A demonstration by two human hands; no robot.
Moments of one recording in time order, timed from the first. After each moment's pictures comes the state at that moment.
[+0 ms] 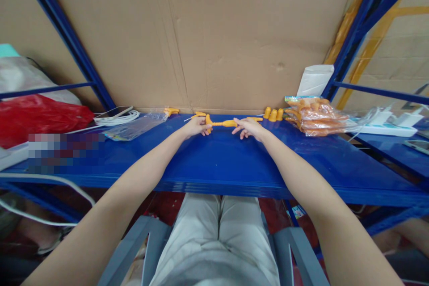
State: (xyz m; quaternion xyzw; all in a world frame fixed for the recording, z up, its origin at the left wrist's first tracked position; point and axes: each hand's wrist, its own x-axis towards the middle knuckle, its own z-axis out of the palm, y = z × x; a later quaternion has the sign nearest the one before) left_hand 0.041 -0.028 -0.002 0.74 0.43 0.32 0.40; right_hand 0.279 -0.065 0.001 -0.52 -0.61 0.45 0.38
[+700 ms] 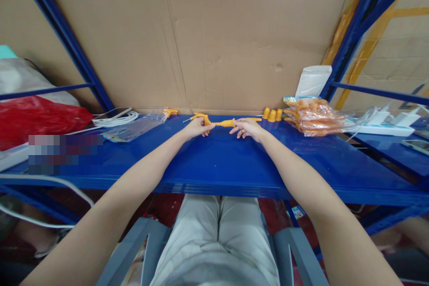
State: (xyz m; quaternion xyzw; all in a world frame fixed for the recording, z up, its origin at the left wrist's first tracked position) left_hand 0.052 -0.033 -0.004 0.74 0.46 0.35 0.35; right_hand 0.279 -0.069 0.002 -0.50 -0.59 0.50 0.40
